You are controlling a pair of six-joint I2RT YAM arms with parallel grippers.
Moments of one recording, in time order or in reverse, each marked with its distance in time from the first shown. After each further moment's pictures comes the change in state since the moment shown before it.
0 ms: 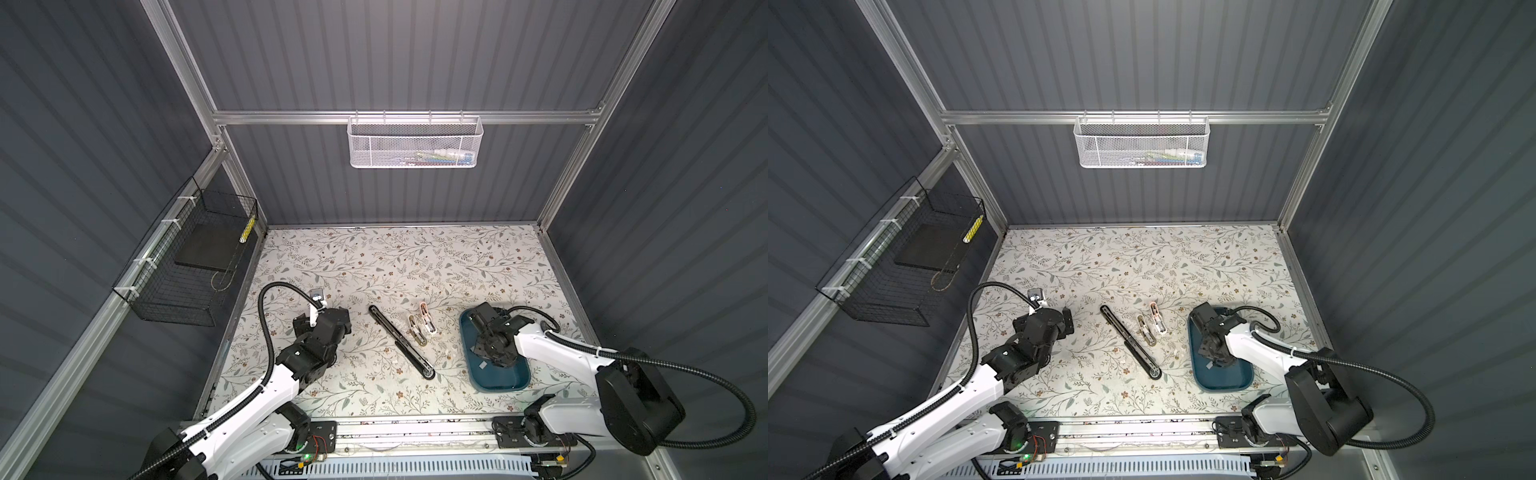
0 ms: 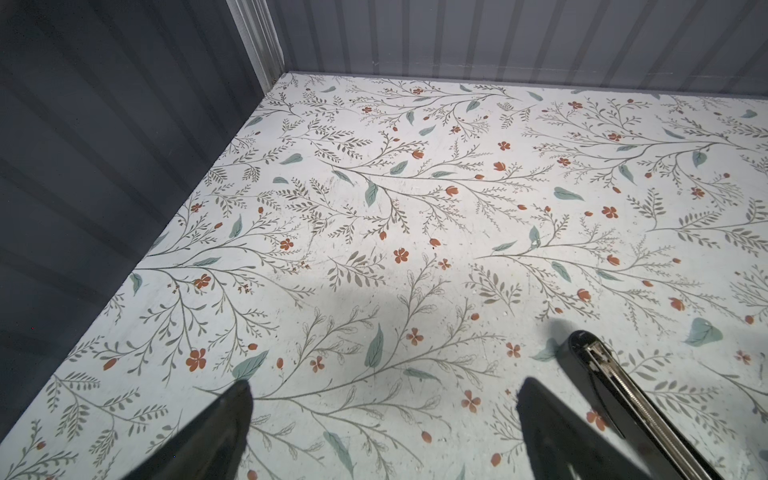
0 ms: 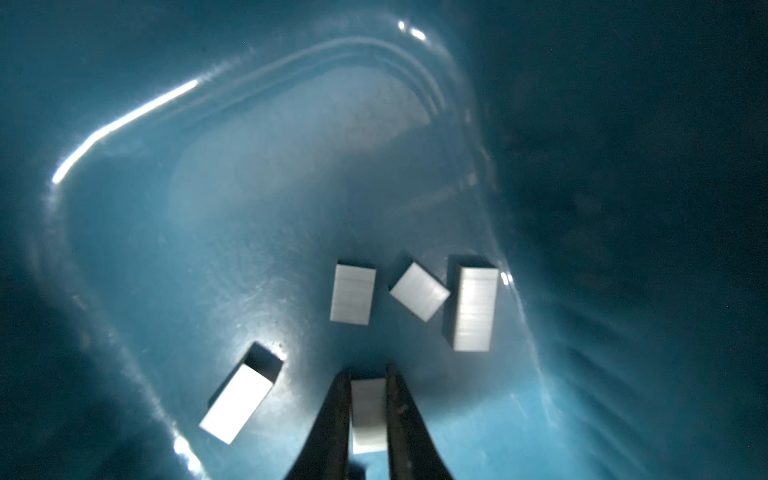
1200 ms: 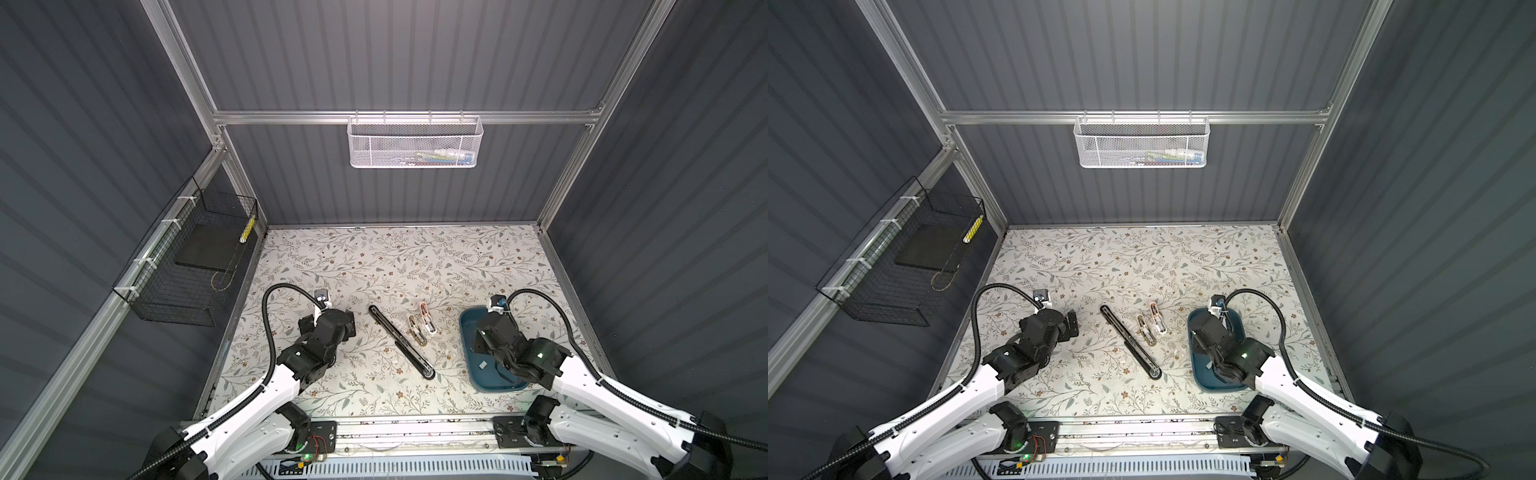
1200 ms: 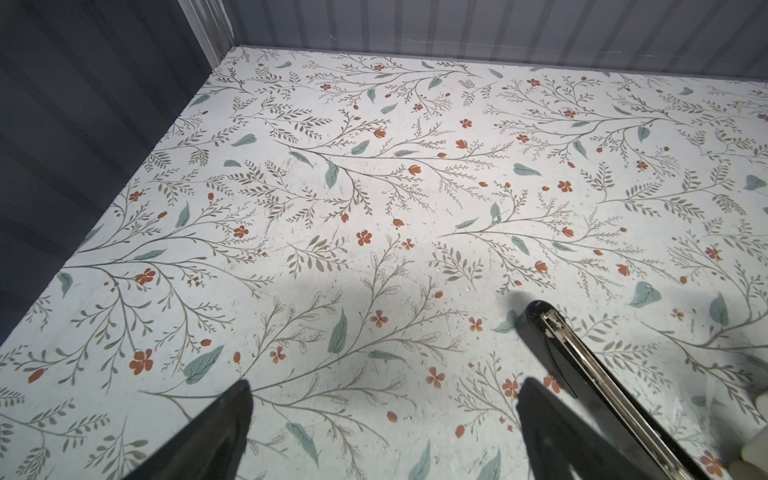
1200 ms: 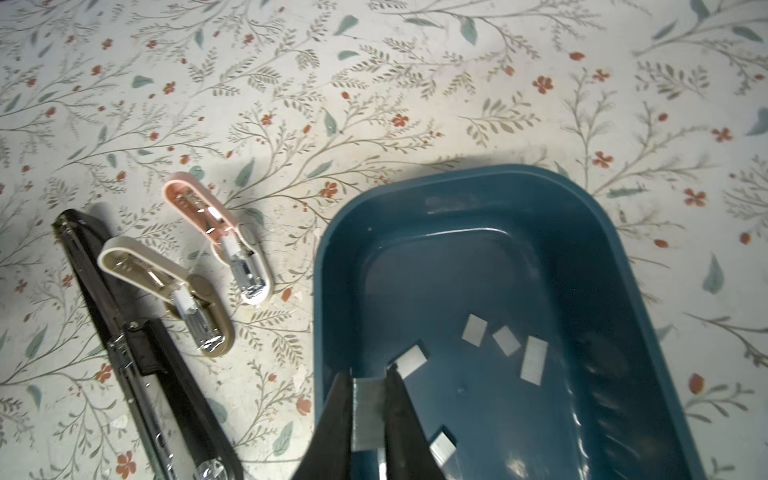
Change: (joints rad) left arm 0.000 0.014 -0.008 0.018 0.125 0.000; right arm 0.293 -0.417 0.001 0.104 0.201 -0.140
